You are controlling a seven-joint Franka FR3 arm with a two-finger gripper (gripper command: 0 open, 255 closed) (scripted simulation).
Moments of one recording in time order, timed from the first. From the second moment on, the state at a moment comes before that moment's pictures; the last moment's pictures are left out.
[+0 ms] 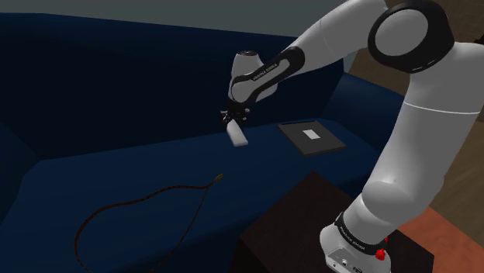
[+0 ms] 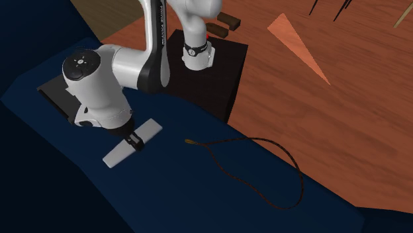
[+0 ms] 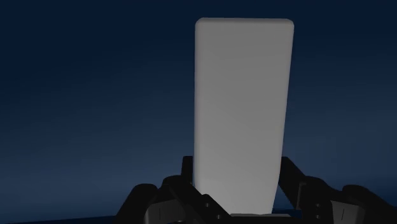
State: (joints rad) arm -0.17 0.27 0.17 -2.13 -0.14 2.47 0.45
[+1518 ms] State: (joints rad) arm -0.48 0.33 0.06 -2.04 -0.03 2.46 -0.05
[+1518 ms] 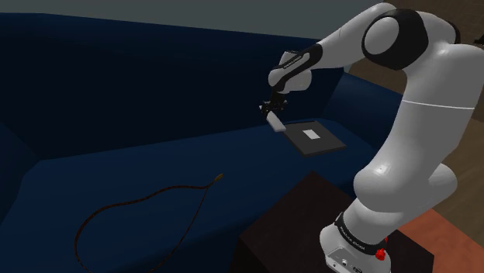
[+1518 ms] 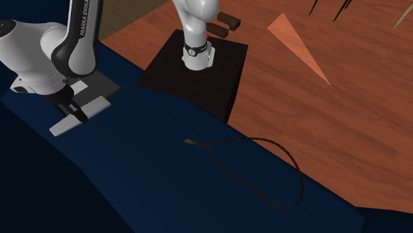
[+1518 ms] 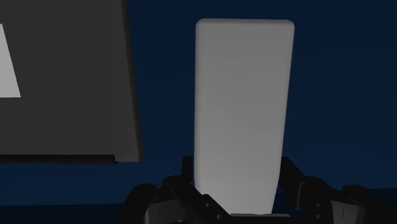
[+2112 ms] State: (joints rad) arm -0.47 0.42 0.05 -2.05 -0.04 2.56 -0.05
